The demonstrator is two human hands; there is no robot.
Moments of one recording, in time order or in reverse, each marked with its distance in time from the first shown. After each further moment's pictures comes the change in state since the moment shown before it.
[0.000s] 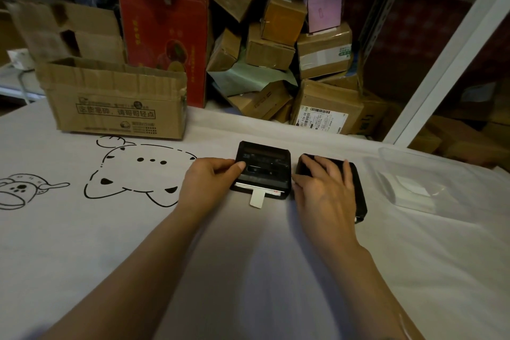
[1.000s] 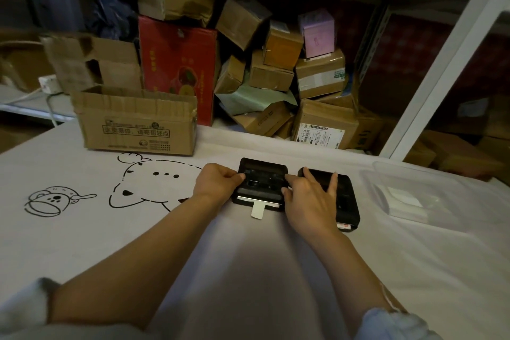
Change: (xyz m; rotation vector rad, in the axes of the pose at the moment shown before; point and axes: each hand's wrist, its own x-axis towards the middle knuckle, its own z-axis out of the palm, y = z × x) left_hand 0.006 0.028 -0.008 -0.108 -0.051 -0.272; right_hand 0.016 -0.028 -0.030 0.178 -0.295 0.158
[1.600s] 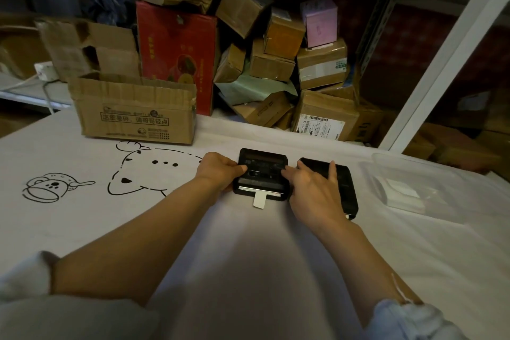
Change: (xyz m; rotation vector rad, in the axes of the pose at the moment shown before) left_hand 0.000 0.006 0.002 -0.067 -0.036 -0.100; right_hand -0.009 0.007 -0.012 -0.127 -0.044 -0.176
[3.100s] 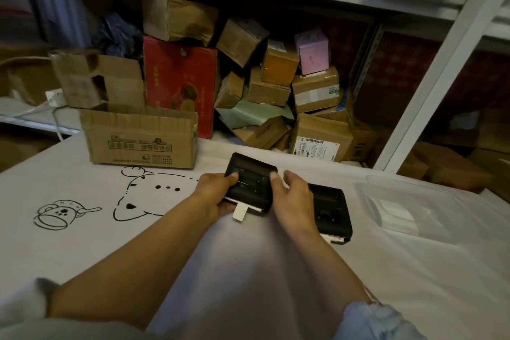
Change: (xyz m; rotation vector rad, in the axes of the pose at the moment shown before) left_hand -0.014 0.026 -0.012 -0.421 -0.068 -0.208; right_hand 0.028 -0.029 0.003 0.902 0.094 0.427
